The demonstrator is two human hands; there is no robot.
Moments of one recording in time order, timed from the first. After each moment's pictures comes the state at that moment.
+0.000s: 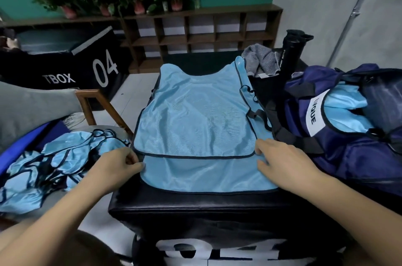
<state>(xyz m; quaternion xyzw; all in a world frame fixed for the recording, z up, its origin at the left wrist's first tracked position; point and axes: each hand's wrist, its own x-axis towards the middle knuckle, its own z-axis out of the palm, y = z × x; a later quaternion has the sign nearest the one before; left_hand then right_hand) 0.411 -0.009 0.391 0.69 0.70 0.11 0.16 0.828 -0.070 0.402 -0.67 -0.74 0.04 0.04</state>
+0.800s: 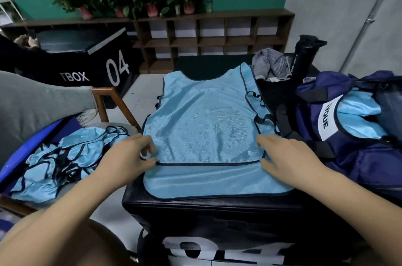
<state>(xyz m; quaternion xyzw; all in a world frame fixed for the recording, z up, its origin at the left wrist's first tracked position) 0.400 -0.017 0.405 0.80 0.57 0.16 0.05 0.814 -0.061 0.414 -0.62 -0.79 -0.05 0.00</state>
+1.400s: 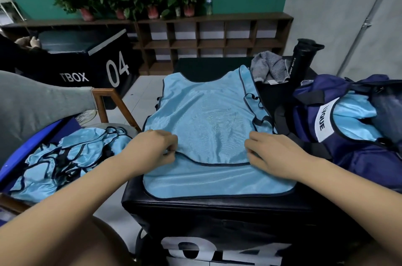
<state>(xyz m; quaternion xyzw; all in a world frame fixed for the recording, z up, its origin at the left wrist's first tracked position) 0.441 0.011 0.411 0.90 0.43 0.09 -0.04 0.819 -0.030 0.403 -0.49 -0.87 -0.08 0.02</state>
